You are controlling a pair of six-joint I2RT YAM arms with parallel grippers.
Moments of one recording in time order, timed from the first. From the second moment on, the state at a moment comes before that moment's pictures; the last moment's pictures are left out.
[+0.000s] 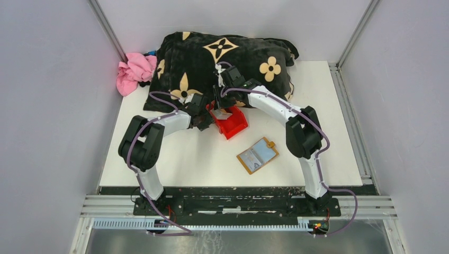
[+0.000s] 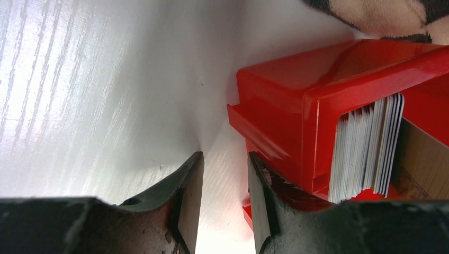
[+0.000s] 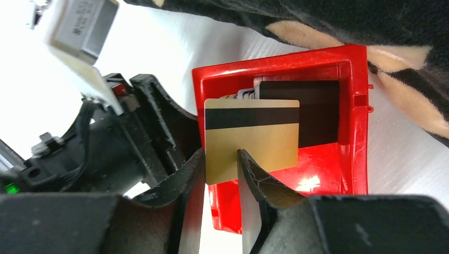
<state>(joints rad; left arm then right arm) -0.44 1.81 1.06 -0.22 -0.12 -0.97 0.67 2.16 1.89 -0.56 -0.18 0.37</state>
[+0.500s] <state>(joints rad) -0.44 1.77 1.03 -0.21 -0.13 -0.95 0.69 2.06 1.83 -0.61 0.05 0.29</state>
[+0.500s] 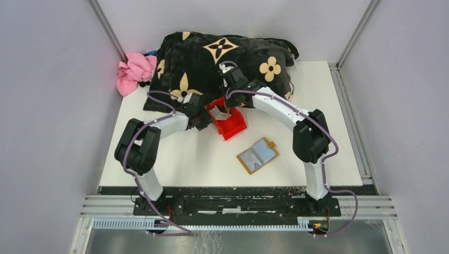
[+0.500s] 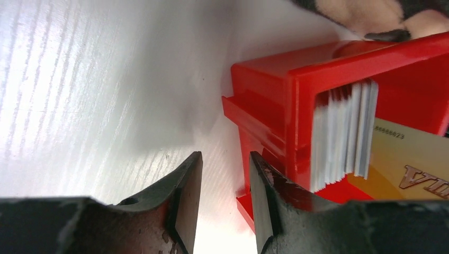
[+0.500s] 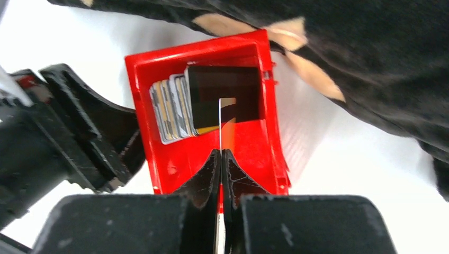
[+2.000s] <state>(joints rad) -0.66 1.16 0.62 0.16 0.40 -0.73 0.45 1.20 0.95 -0.56 -0.73 0.53</state>
